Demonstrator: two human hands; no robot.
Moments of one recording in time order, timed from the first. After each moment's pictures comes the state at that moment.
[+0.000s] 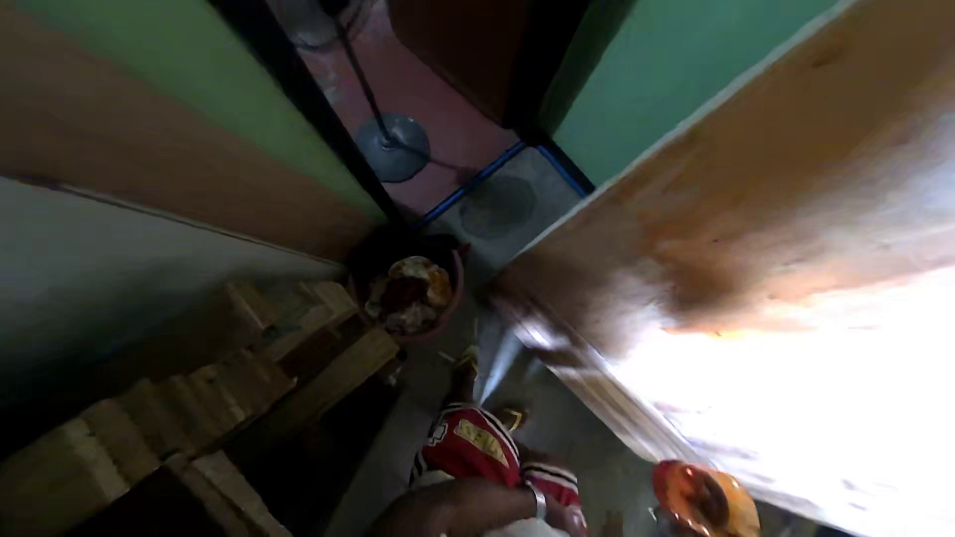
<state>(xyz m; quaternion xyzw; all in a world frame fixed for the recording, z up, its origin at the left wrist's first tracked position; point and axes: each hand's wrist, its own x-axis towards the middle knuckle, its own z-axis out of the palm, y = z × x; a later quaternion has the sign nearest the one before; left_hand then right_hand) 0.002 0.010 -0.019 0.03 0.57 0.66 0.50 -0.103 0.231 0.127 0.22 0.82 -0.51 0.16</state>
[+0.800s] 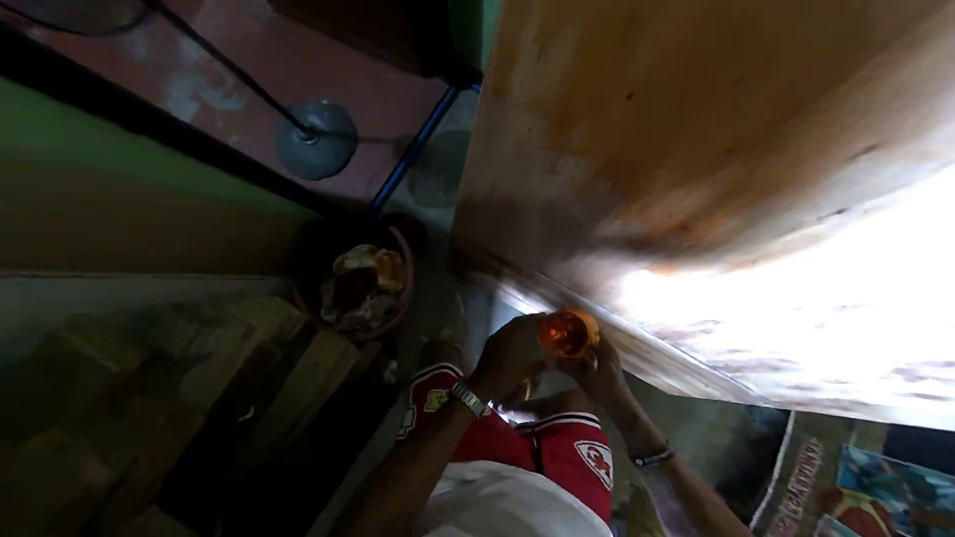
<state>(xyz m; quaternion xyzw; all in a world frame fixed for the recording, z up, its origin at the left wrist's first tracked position) -0.116 0.120 -0.166 -0.04 0.79 0.59 0.15 -0.144 0.328 -0.147 -0.03 0.83 -0.52 0.20</state>
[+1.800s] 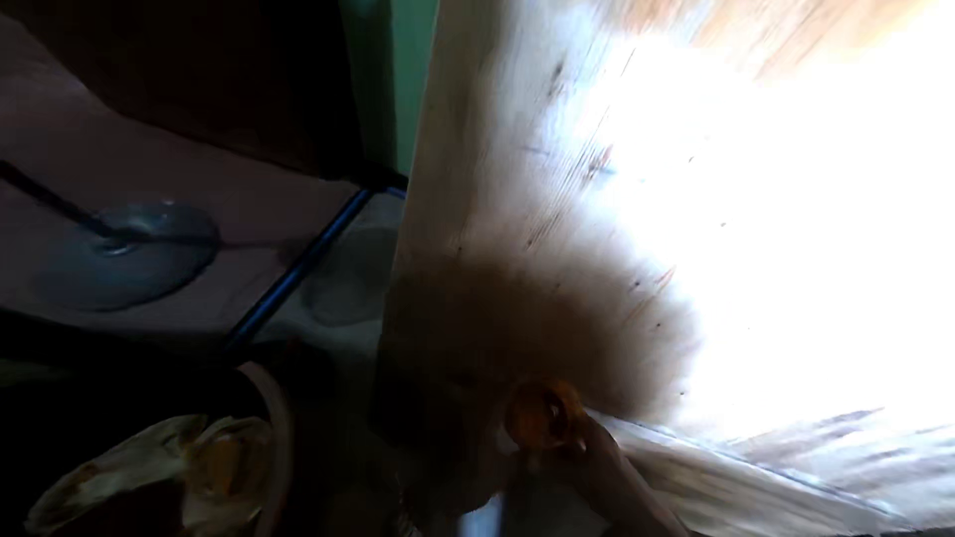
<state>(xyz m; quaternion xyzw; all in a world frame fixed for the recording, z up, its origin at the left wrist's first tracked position) -0.226 0.062 -0.421 0.13 0.77 0.62 0.05 -0.222 0.262 -0.349 0.05 0.88 -0.41 0.24</state>
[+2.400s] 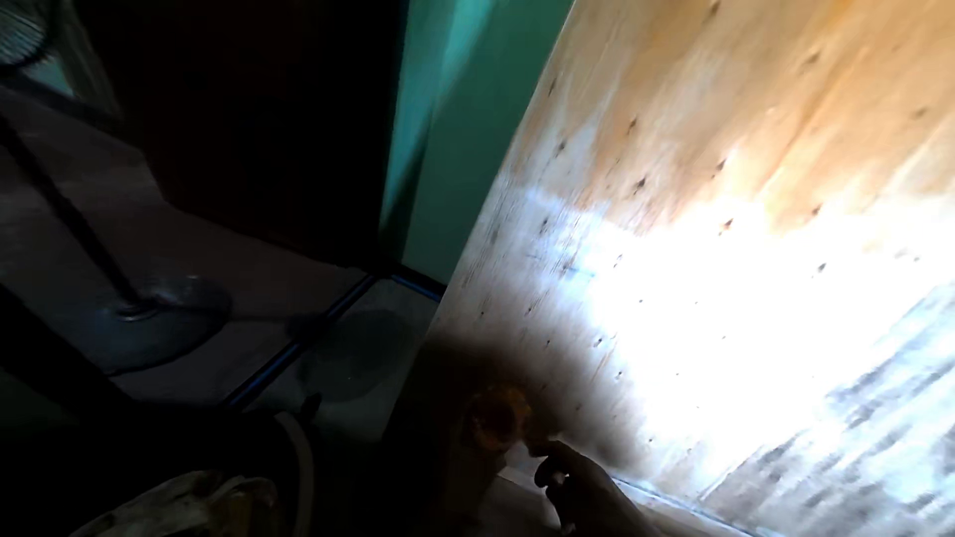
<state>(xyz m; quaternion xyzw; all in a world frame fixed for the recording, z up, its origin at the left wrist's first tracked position) -0.214 -0.002 -0.378 0.05 0.80 0.60 -0.04 -0.211 0.240 -0.326 -0.08 0.89 -0.38 0.23</state>
